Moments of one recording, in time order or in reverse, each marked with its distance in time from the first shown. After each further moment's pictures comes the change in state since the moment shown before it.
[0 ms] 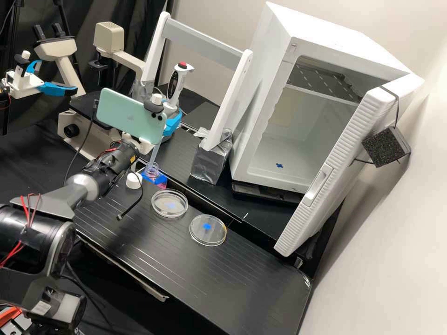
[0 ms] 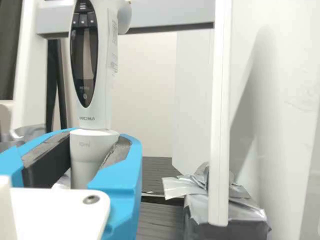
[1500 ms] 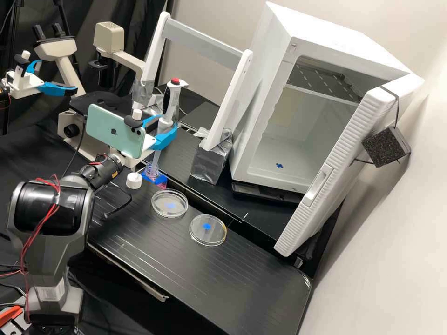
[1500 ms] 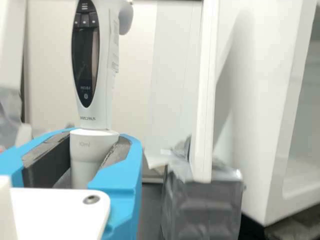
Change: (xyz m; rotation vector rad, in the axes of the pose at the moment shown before) arm -0.006 -0.058 0.020 -0.098 -0.108 0.094
